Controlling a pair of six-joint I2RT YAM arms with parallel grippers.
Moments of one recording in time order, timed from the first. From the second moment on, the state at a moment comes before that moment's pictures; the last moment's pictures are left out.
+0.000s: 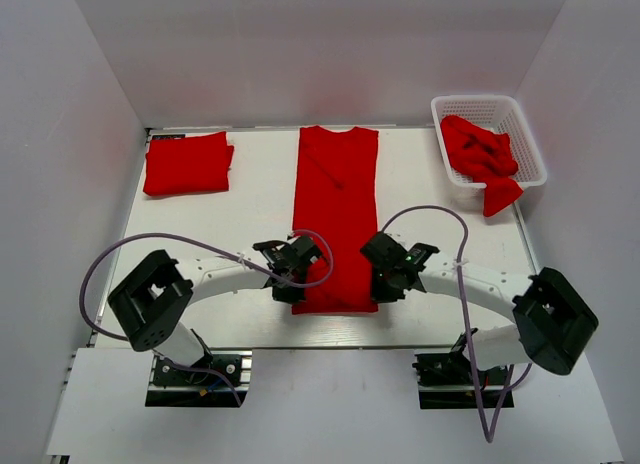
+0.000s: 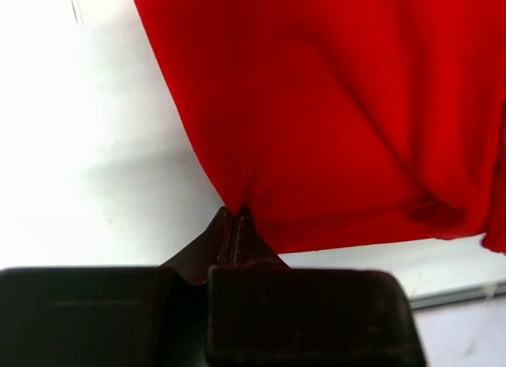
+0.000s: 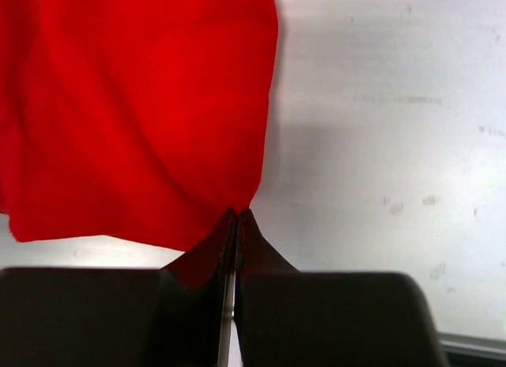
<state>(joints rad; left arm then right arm) -0.90 1.55 0.85 -0.58 -0.13 -0.71 0.86 1.36 0.74 -0.62 0.11 0.84</state>
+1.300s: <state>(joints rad) -0.59 1.87 1.46 -0.65 -0.27 -0.50 0.58 1.74 1.34 -0.60 0.25 0.47</state>
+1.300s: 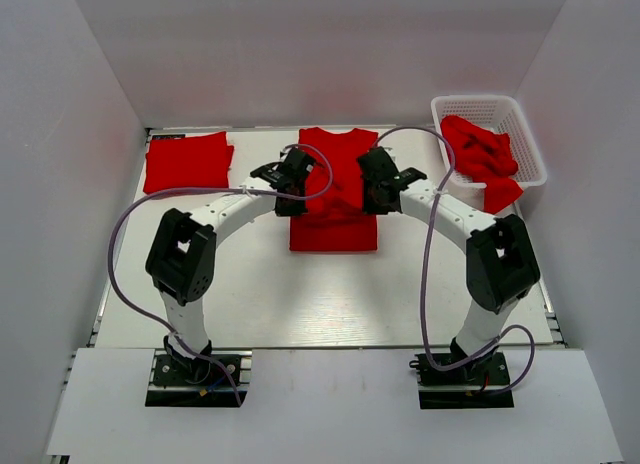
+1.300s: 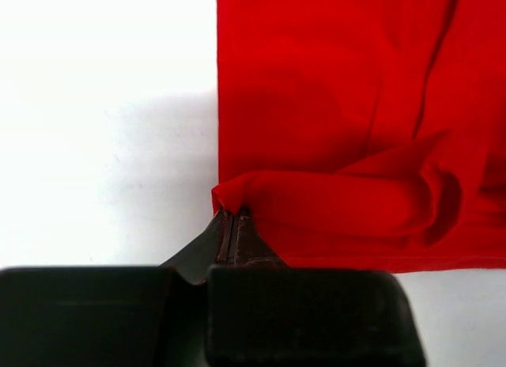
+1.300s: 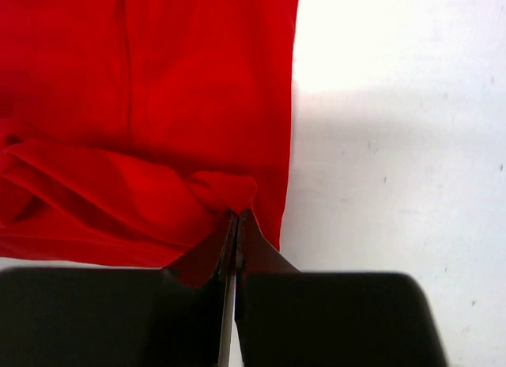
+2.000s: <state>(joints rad) -0.51 2.07 1.63 -0.56 -0.17 -0.36 0.48 1.97 1.57 -0.59 0.19 0.35</state>
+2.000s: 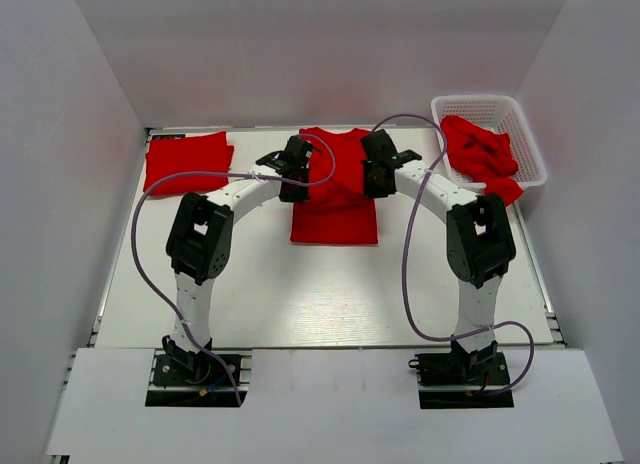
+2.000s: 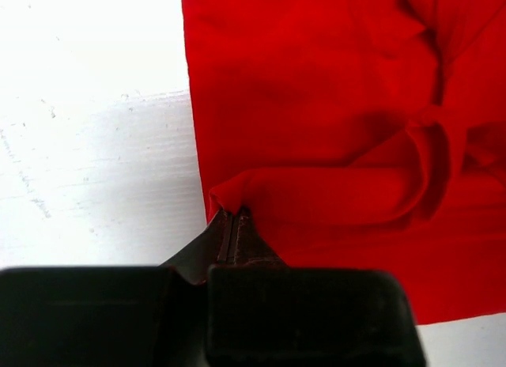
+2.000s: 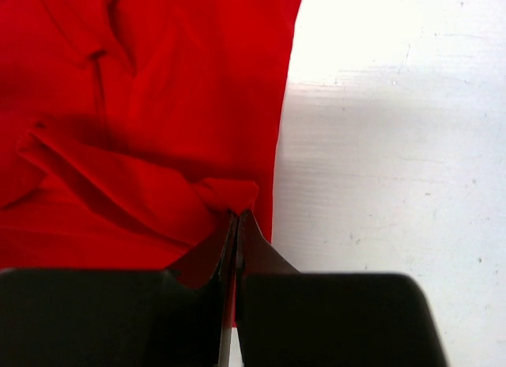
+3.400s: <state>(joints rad) -0.48 1.58 1.13 -0.31 0.00 -0.43 0.52 1.82 1.41 -0.50 -0.20 0.22</state>
